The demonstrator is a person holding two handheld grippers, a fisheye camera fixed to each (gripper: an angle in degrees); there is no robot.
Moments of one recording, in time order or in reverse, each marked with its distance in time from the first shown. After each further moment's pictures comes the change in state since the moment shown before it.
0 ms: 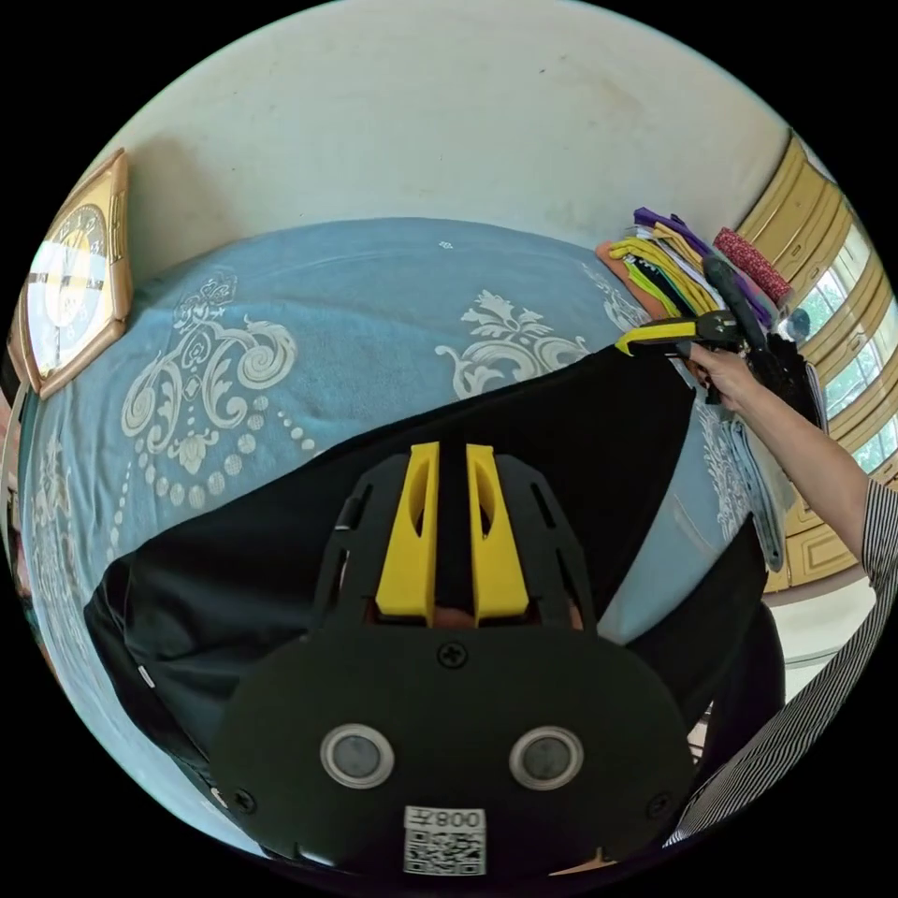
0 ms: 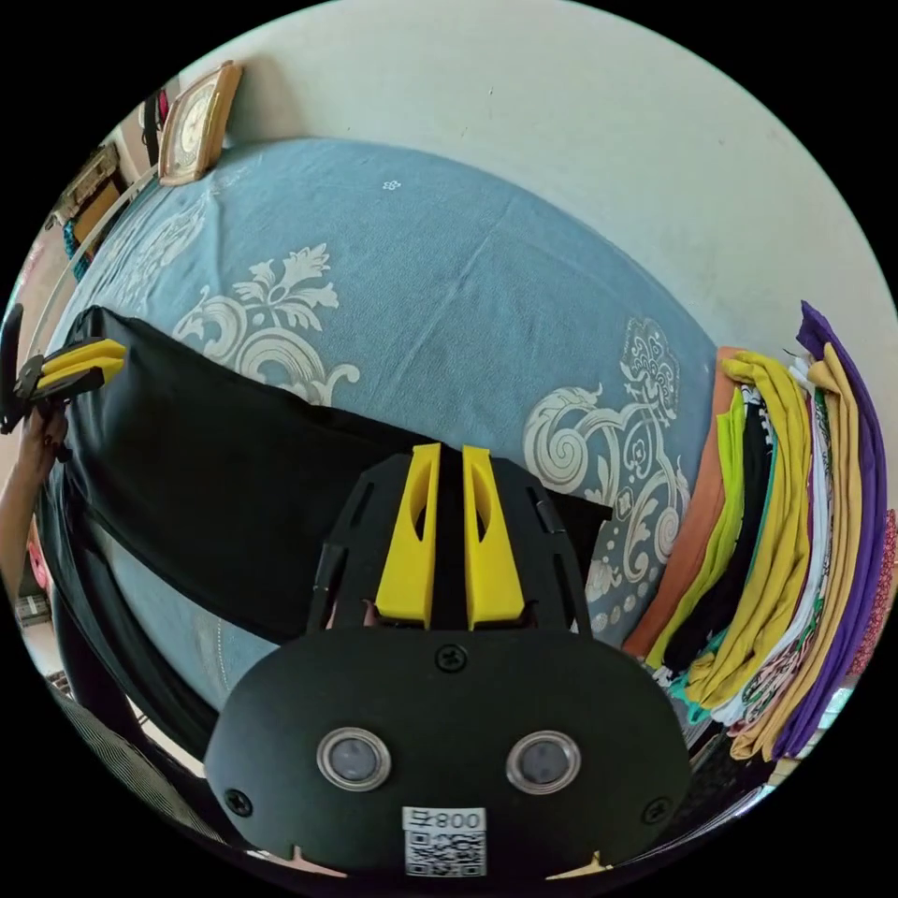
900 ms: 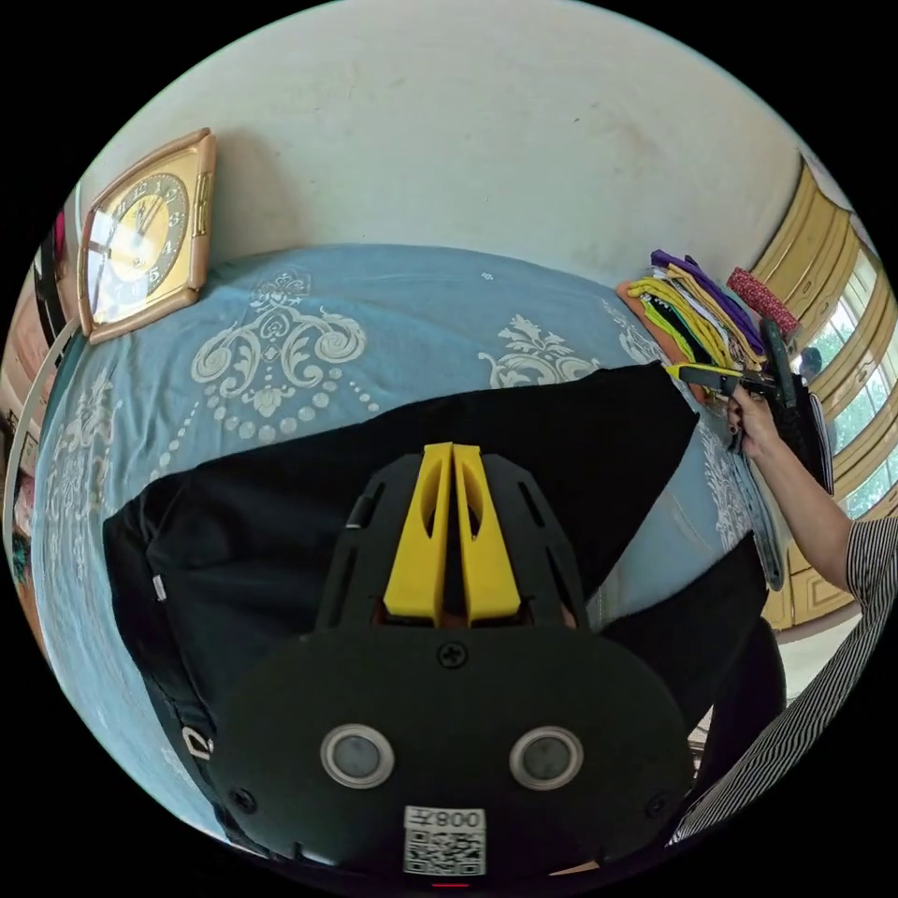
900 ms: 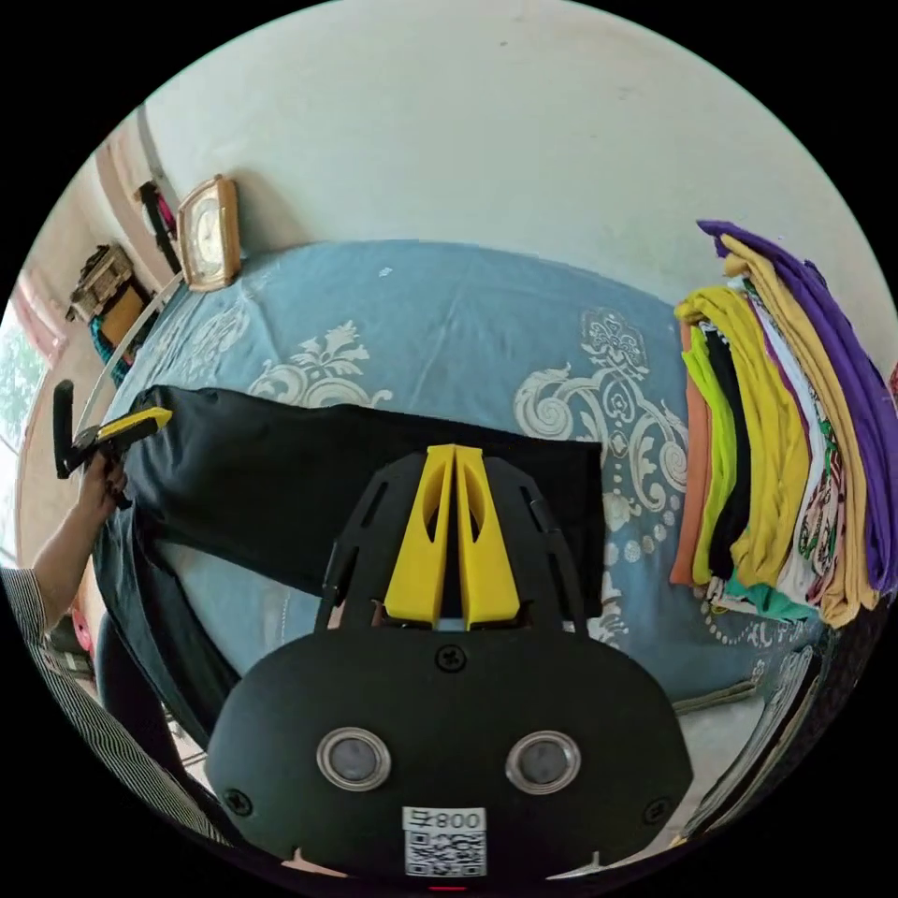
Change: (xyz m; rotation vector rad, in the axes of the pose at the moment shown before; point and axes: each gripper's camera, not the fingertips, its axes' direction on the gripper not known) left arm -0.057 0.115 -0.084 0.105 -0.055 -0.111; right arm -0.026 0.023 -0.142 0.242 -0.159 0.163
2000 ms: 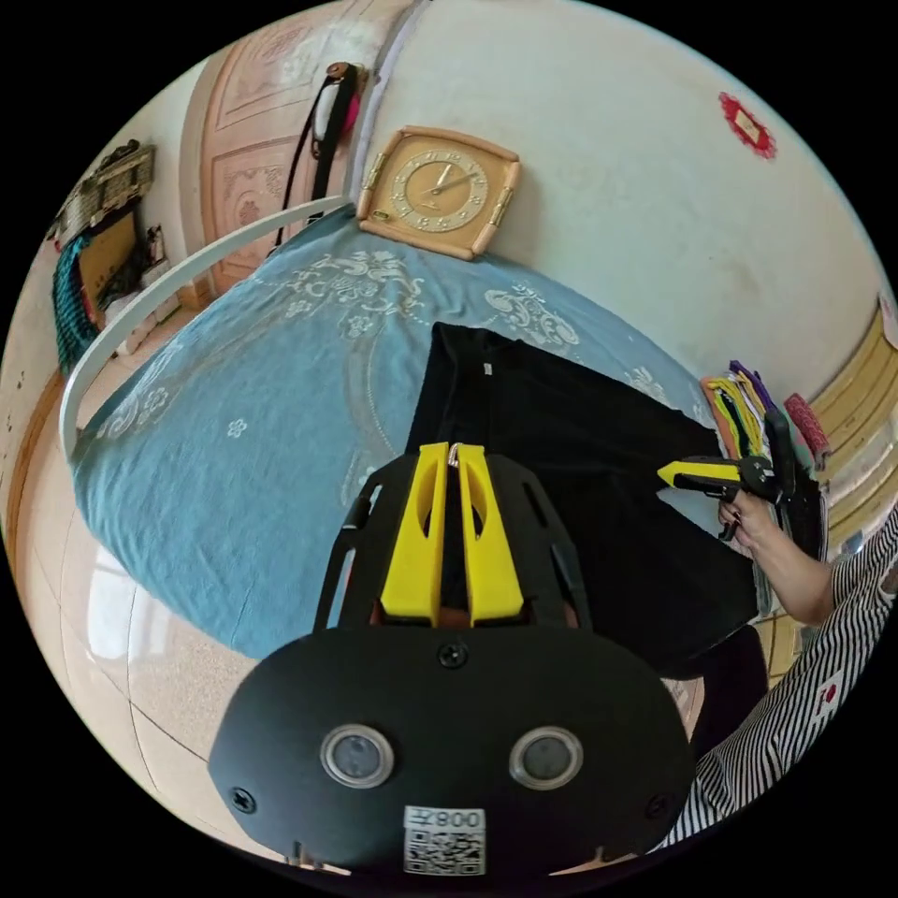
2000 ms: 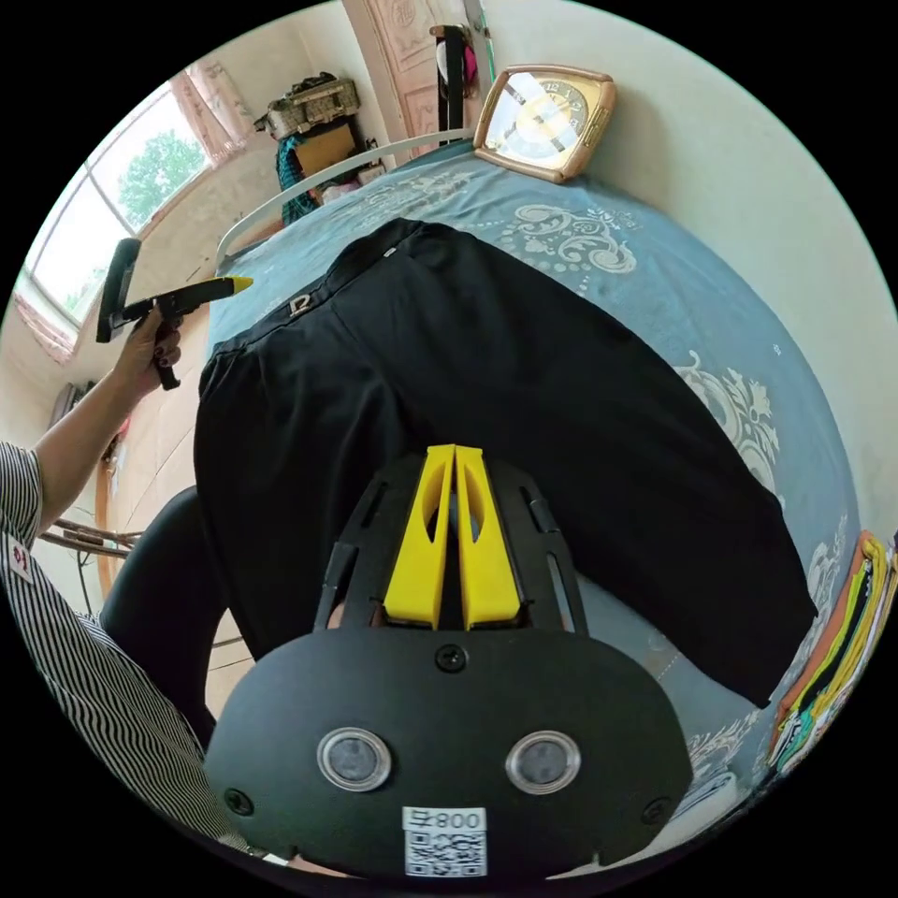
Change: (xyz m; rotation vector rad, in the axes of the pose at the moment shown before) left arm -0.179 0.221 -0.185 0.123 -0.140 -0.353; right arm -0.341 -0.019 -0.091 -0.155 -0.275 -0.507
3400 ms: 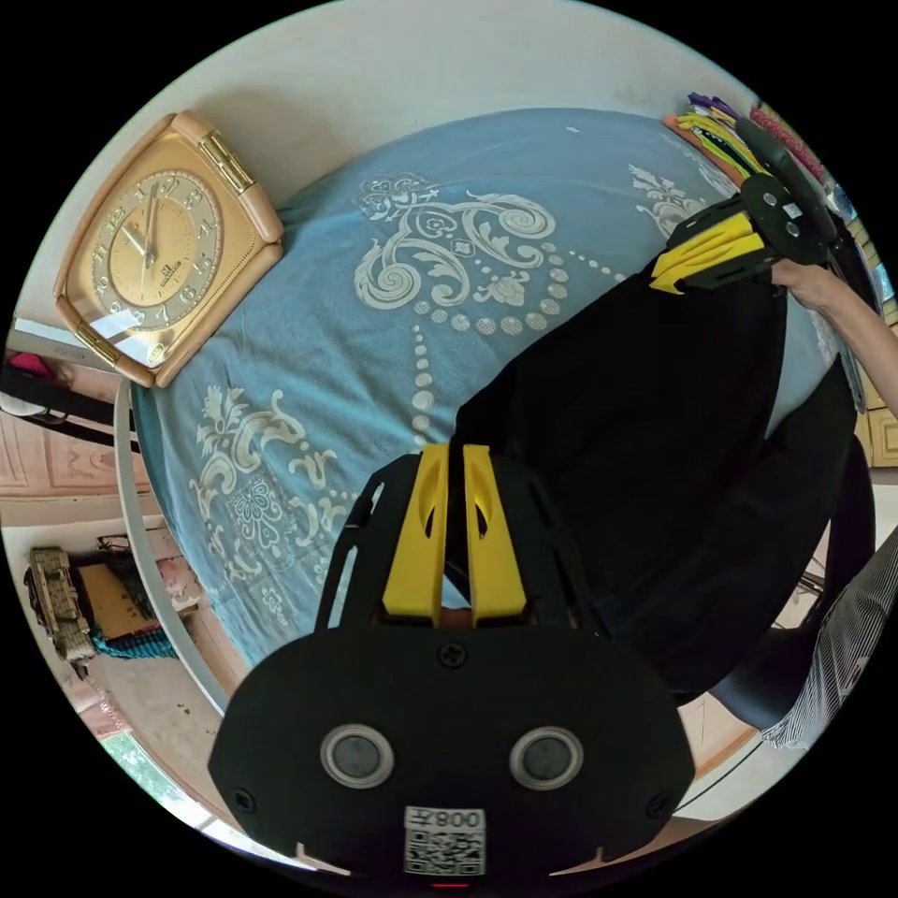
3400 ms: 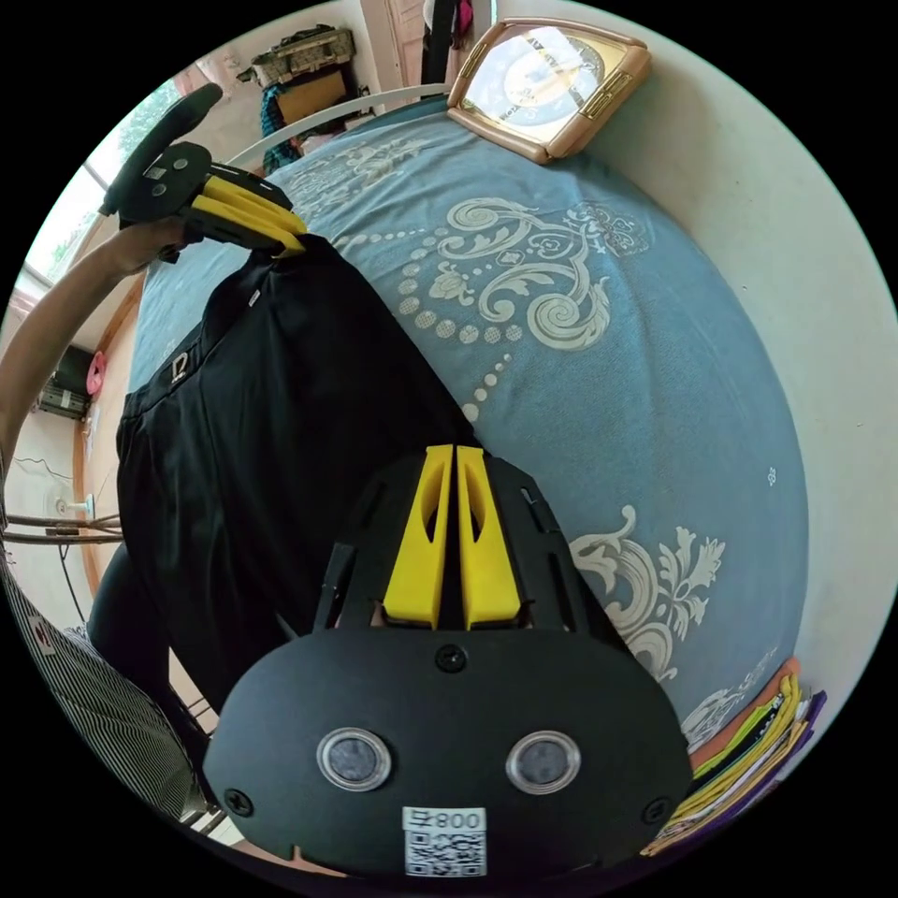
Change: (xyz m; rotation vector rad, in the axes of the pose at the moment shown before) left arm 0.074 -0.215 0.102 -0.487 -0.194 0.739; right arm -0.062 -0.156 -0.045 -0.197 0.074 -0.102
